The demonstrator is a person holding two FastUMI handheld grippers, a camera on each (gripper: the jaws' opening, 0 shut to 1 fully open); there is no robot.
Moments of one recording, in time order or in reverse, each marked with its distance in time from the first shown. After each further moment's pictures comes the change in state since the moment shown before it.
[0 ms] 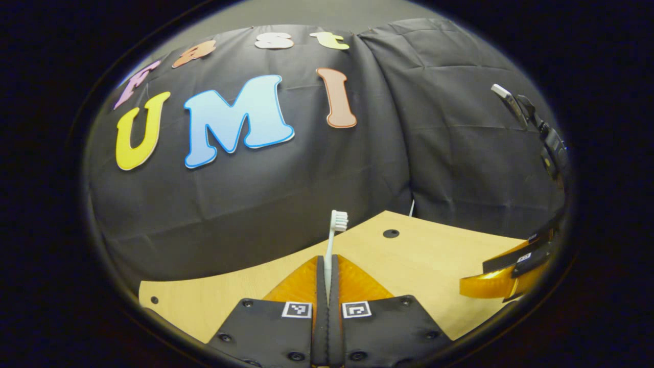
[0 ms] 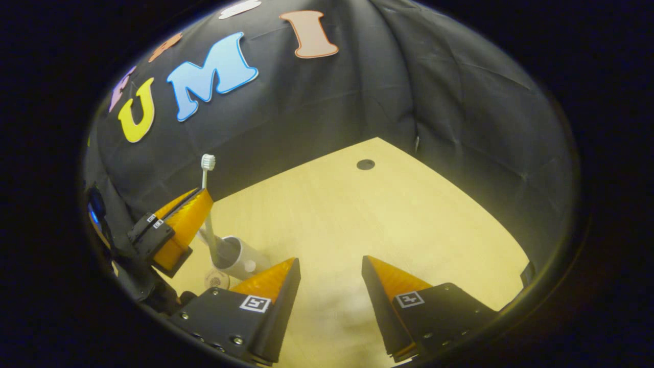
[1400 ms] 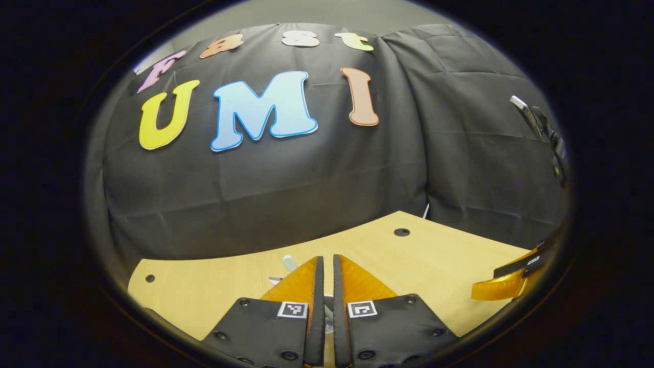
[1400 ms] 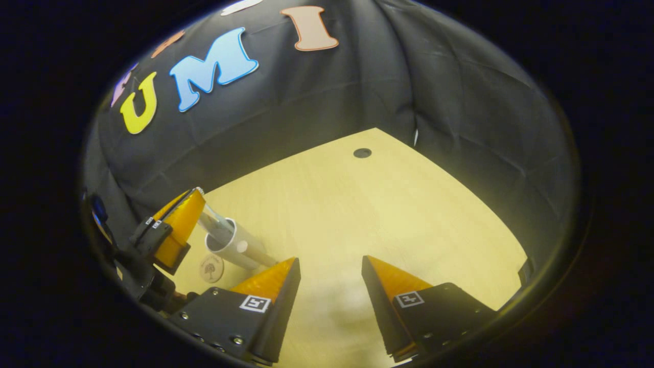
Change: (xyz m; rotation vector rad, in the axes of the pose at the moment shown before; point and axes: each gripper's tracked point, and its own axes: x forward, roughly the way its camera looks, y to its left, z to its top) left arm -0.034 0.004 -0.021 -0.098 -0.003 0.122; right arm -0.012 -0.005 -0.022 -0.030 0.037 0.019
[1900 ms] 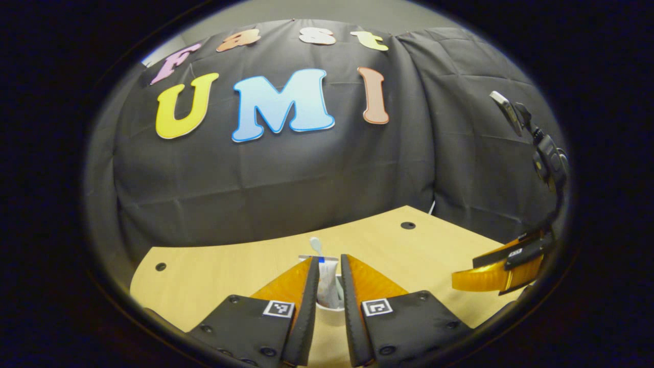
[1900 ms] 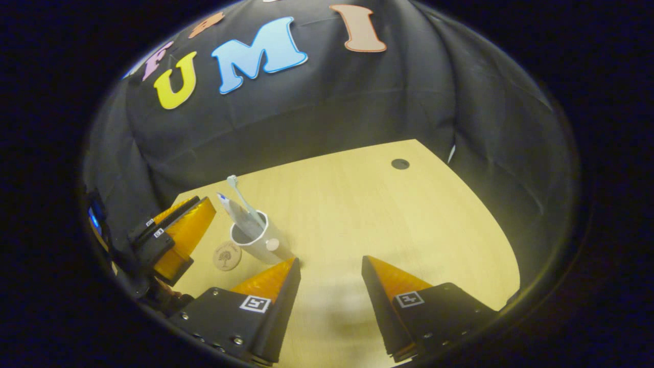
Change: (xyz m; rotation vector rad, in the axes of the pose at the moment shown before) left arm -0.055 0.030 -0.006 -0.046 0.055 0.071; right arm -0.001 0.044 0.012 -0.200 0.024 0.150
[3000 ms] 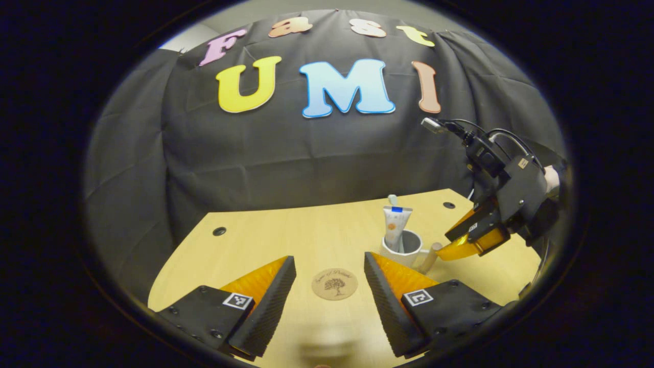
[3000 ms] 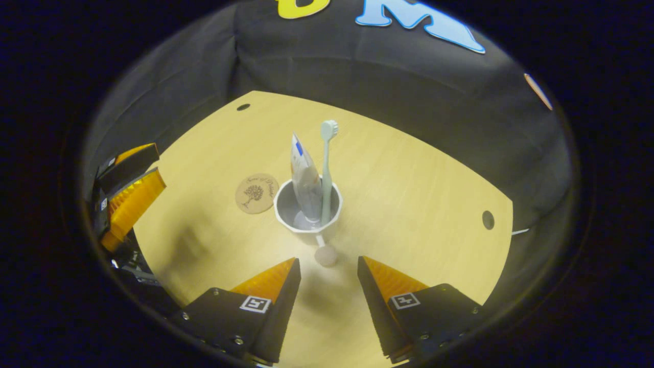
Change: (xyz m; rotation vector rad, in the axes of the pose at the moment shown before) left arm -0.107 0.105 -0.044 -0.094 0.150 0.256; right arm 0.076 0.065 -0.004 -0.656 0.370 0.265
